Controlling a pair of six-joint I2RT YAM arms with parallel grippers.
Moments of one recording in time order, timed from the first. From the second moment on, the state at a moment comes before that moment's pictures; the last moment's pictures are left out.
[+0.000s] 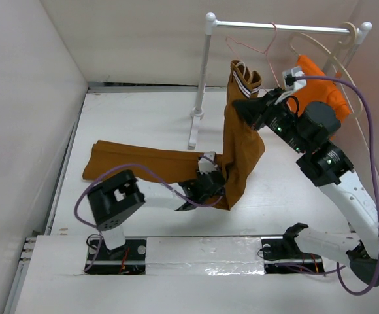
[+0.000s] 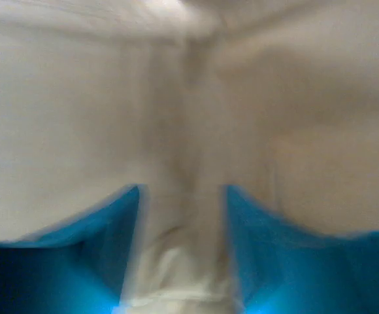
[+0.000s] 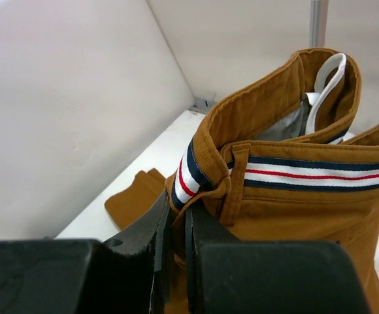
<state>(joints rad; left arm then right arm) -1.15 1.75 0.85 0.22 -0.51 -0.90 0.59 1.03 1.35 -0.17 -0.11 0.34</state>
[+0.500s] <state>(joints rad) -0.79 0.69 0.64 -0.02 -0.54 -0.86 0.70 1.39 1.52 -0.17 -0.10 0.32</state>
